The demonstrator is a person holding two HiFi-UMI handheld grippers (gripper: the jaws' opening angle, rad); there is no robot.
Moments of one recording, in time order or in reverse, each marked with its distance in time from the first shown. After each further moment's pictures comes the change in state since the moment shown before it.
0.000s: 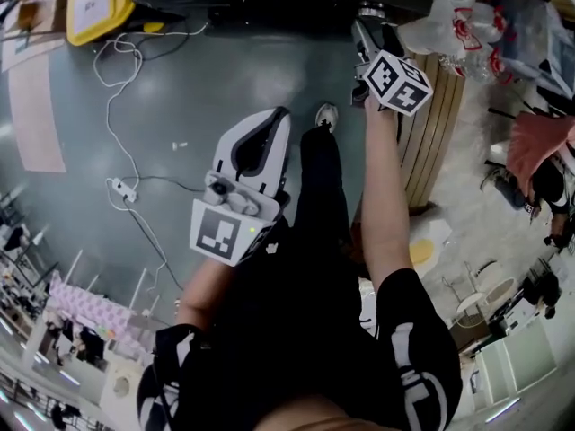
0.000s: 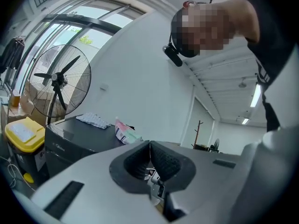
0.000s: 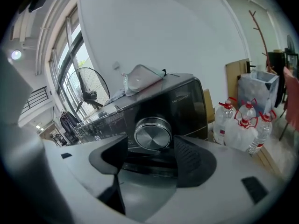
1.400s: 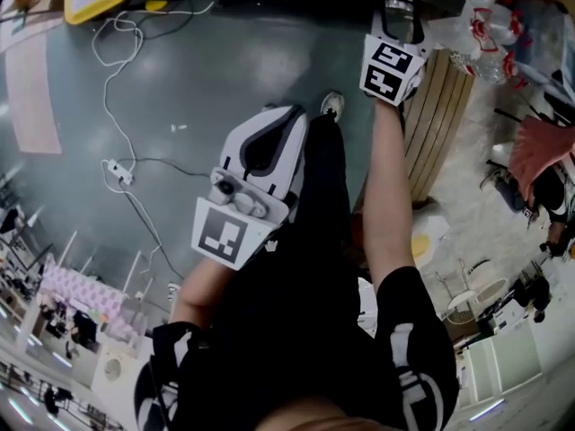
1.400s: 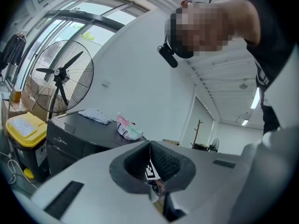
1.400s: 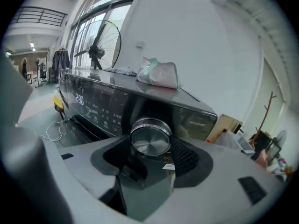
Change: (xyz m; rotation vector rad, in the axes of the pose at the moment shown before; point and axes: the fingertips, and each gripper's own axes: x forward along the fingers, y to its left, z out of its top) left arm -0.008 0.015 -0.025 -0.026 0.024 -0.001; right arm 0.020 0.005 -0.002 -0.597 0.029 -0.322
